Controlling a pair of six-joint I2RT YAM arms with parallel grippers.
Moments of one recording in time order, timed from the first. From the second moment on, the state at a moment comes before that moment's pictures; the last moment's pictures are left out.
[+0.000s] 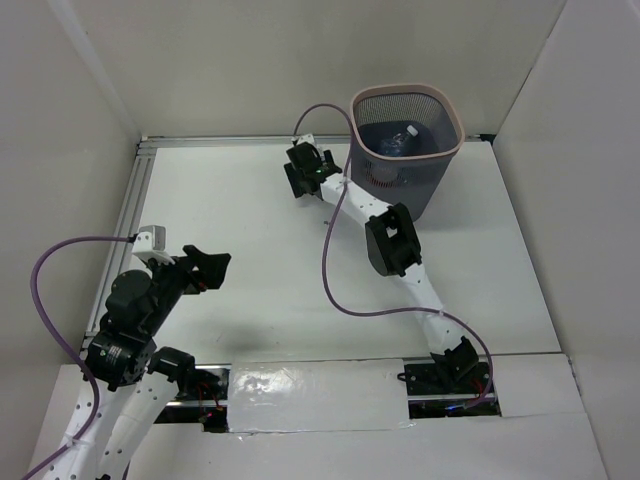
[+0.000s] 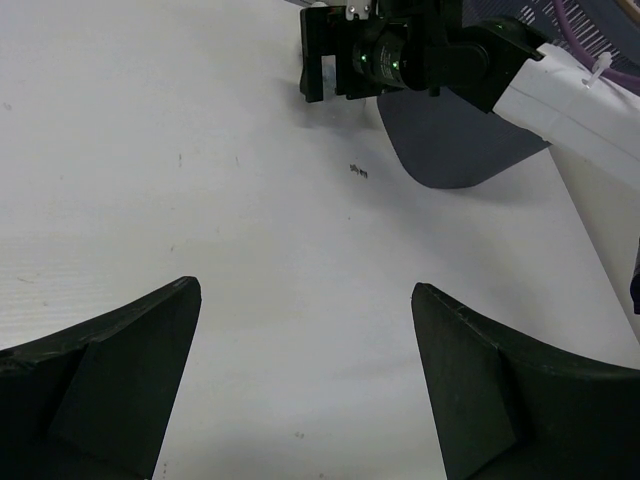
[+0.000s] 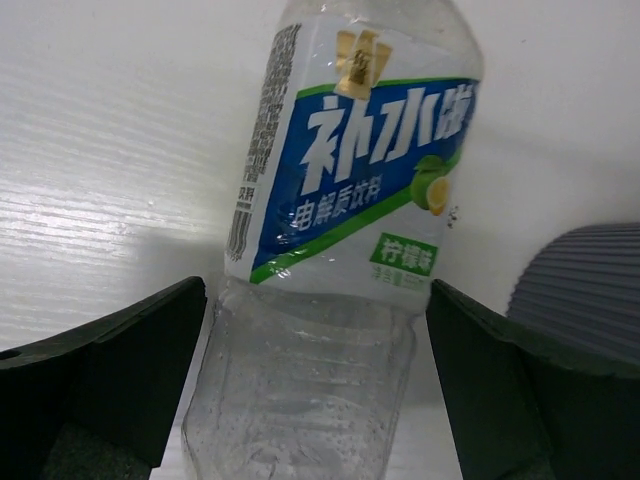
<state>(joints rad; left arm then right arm) -0.29 0.33 0.64 -0.50 -0.01 -0.51 0.60 2.62 2.36 -0.50 0.47 0.10</state>
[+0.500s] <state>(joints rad) -0.29 0.32 0.63 -0.49 -0.01 -0.53 0.64 2.45 2.07 -0.43 0.20 -0.02</state>
